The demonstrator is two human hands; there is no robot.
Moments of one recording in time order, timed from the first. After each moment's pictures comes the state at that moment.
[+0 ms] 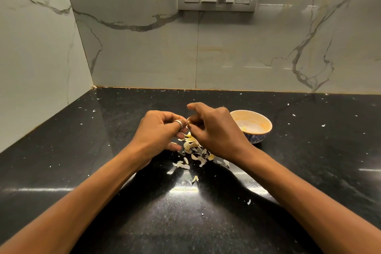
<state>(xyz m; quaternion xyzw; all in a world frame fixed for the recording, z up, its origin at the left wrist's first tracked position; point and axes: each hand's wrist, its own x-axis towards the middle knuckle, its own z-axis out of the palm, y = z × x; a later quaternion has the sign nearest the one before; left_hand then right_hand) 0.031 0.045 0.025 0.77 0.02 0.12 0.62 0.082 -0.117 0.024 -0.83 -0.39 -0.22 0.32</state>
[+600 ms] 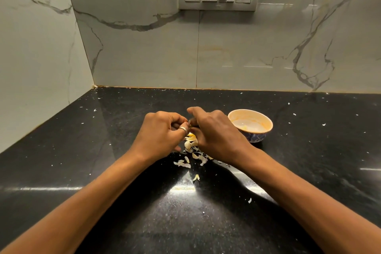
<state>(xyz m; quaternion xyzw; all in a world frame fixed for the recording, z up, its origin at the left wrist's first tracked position) 0.028 0.045 0.020 0.88 -0.07 0.23 0.41 0.084 -0.113 0.020 -0.87 -0.40 -0.20 0.20</state>
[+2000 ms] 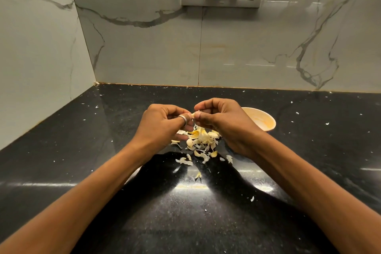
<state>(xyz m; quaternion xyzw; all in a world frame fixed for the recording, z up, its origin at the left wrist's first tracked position) 0.030 0.045 0.026 0.77 -0.02 0.16 0.62 0.080 -0.123 0.043 -0.73 -0.20 0.09 0.65</state>
